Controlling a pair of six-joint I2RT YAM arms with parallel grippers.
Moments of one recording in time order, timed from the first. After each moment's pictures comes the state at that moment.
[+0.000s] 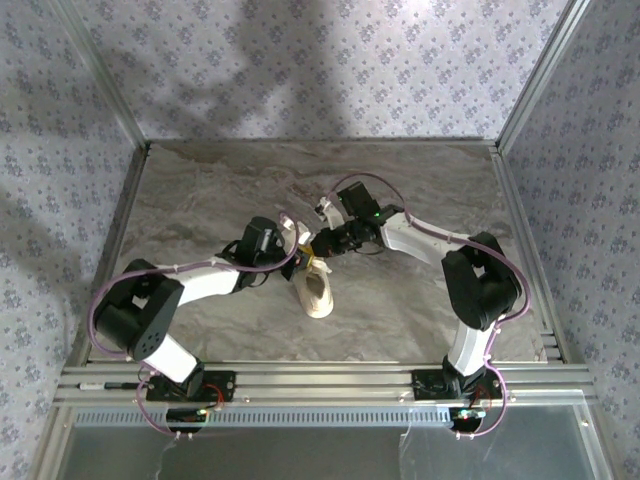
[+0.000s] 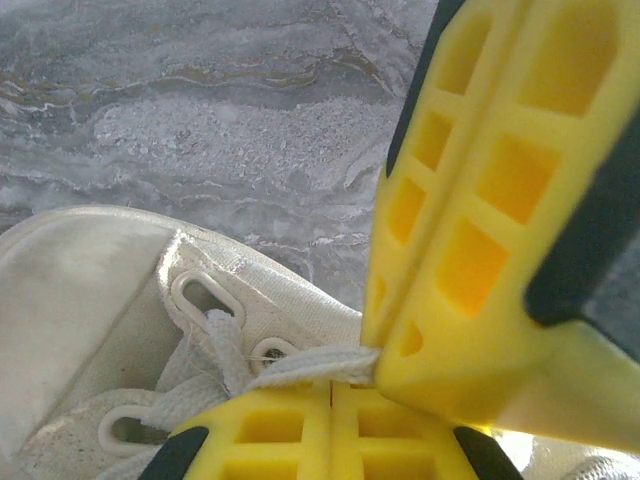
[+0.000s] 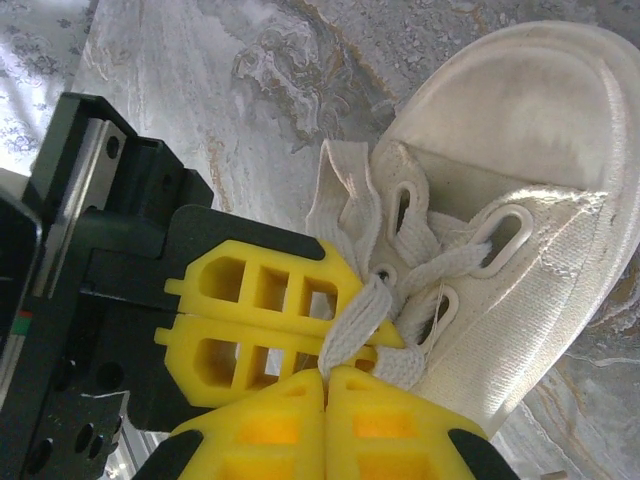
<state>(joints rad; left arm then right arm) -0.60 1.56 0.68 0.23 0.38 0.00 0.61 1.78 1.21 -0.38 -0.63 0.26</state>
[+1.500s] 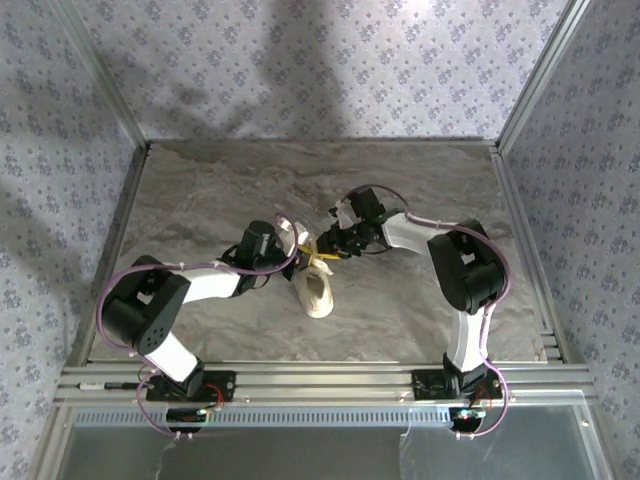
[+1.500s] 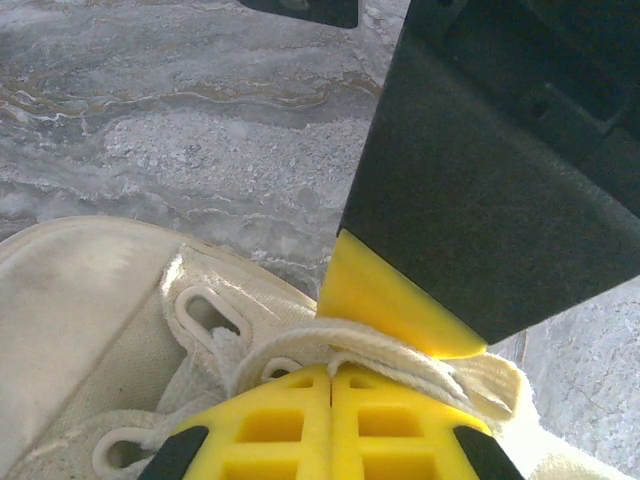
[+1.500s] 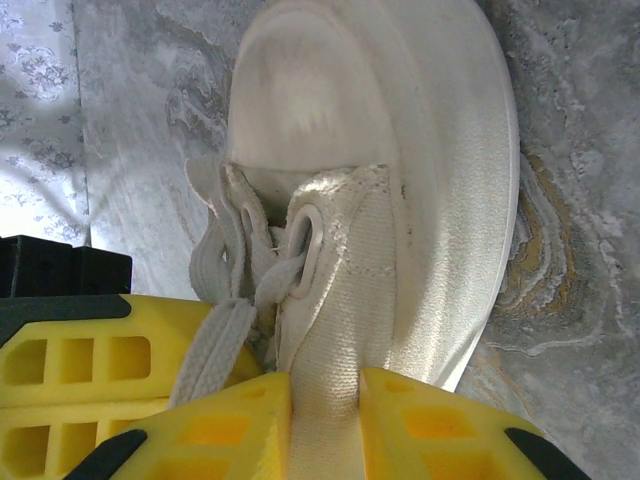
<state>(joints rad) -0.60 1.59 0.63 0.39 0.38 -0.05 0.52 1.90 1.17 -0.25 -0.73 0.53</state>
